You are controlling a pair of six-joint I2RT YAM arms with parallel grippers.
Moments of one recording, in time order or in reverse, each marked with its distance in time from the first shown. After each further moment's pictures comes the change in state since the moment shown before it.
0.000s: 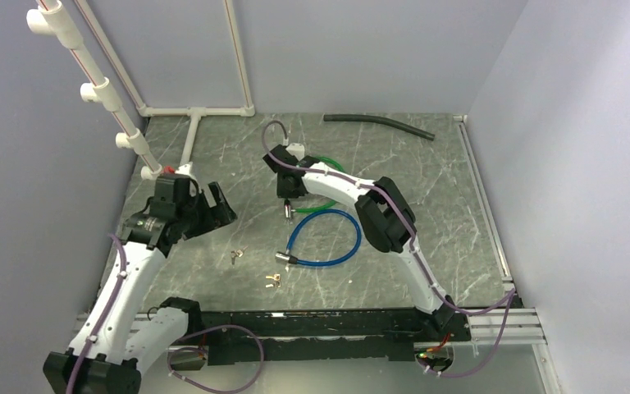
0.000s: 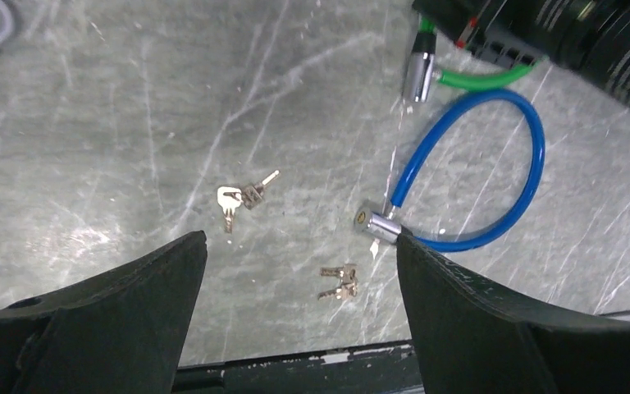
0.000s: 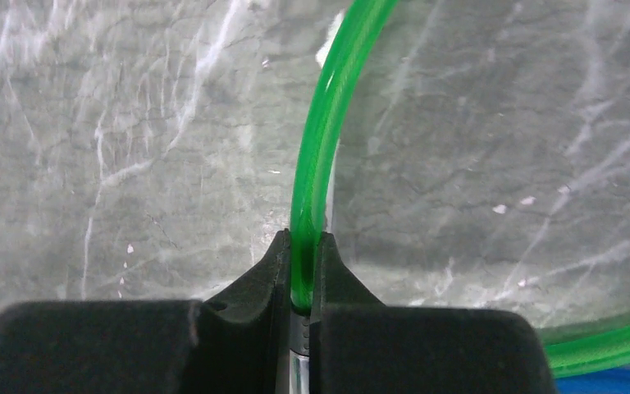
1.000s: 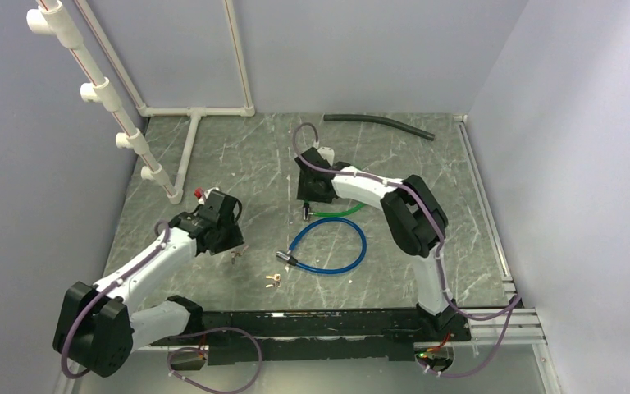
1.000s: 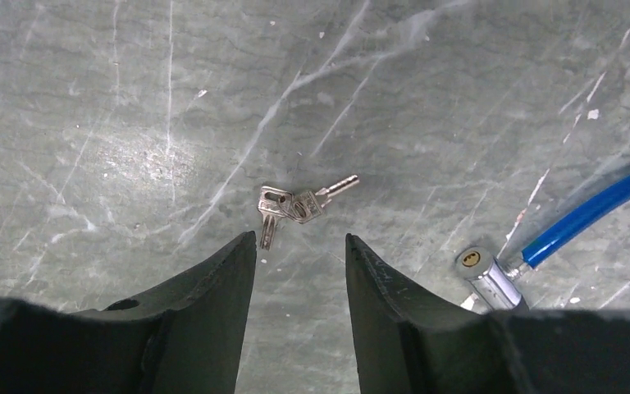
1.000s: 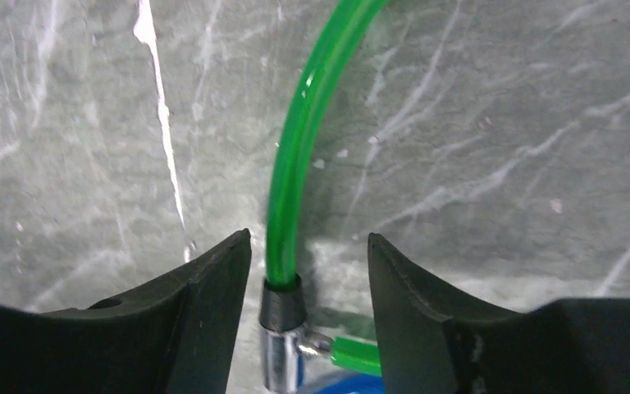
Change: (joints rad) left arm -0.293 0.229 -0.212 0.149 -0.321 -0.247; right arm -0.106 -0.222 -0.381 0.176 -0.045 0.026
